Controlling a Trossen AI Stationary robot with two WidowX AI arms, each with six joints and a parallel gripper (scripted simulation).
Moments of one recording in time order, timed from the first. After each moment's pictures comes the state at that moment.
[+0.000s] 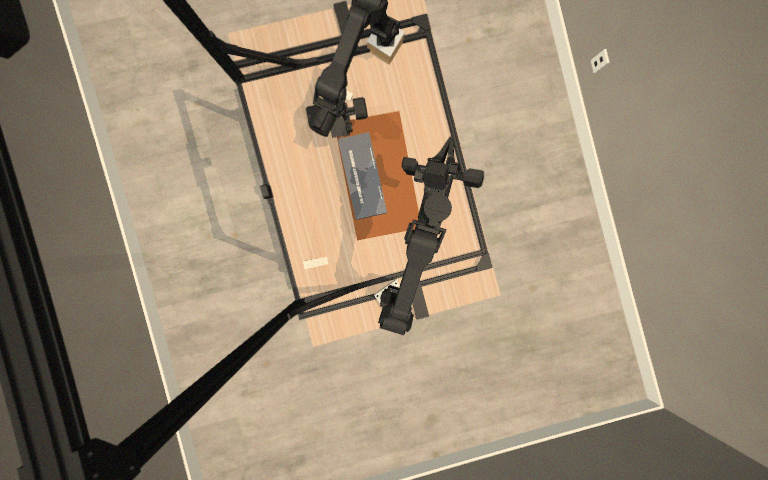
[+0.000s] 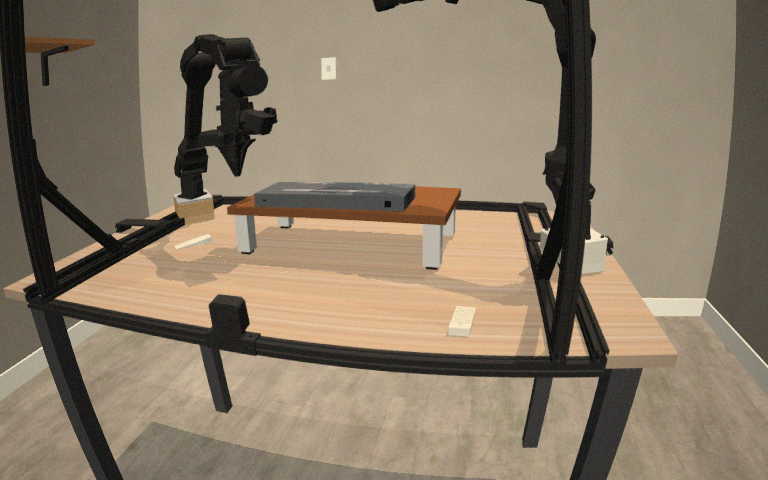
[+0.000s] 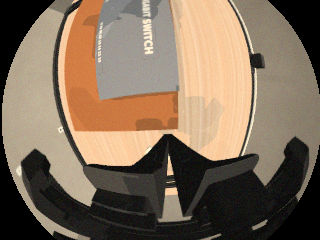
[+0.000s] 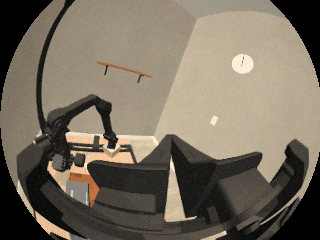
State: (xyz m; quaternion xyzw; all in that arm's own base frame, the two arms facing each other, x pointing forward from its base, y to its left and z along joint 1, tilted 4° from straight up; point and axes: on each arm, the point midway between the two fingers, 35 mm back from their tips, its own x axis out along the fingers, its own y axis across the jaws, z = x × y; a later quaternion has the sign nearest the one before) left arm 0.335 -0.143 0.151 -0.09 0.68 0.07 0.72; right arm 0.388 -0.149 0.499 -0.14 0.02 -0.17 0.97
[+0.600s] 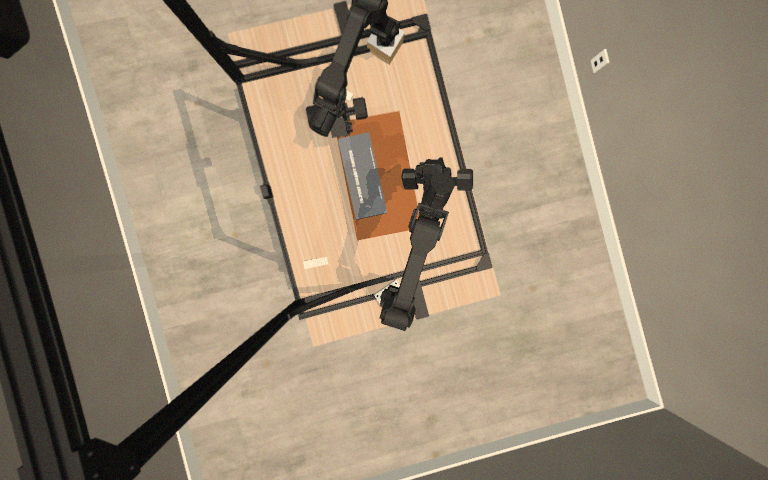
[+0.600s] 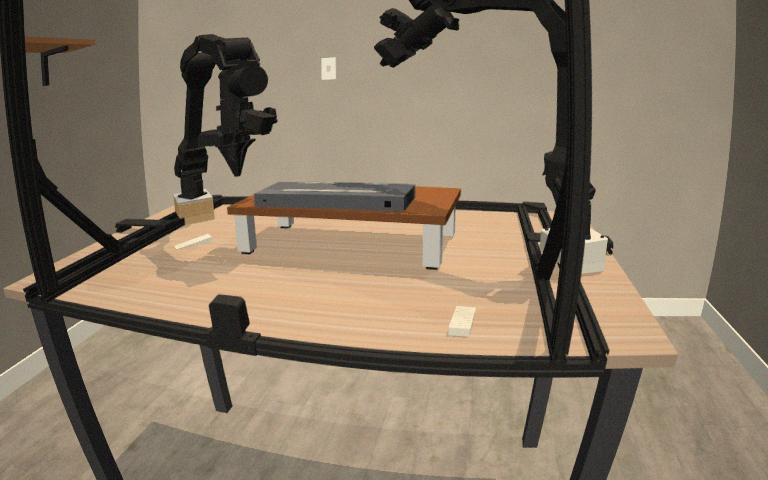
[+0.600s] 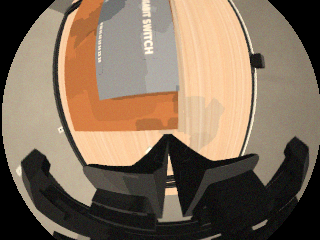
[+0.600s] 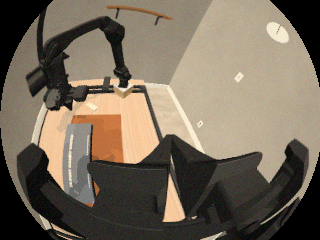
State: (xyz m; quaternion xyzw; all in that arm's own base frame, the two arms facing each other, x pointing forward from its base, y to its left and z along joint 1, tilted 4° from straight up) left arm 0.335 -0.143 0.151 -0.09 0.68 0.07 0.72; right arm 0.390 -0.154 0.348 -0.12 0.28 -0.12 0.95
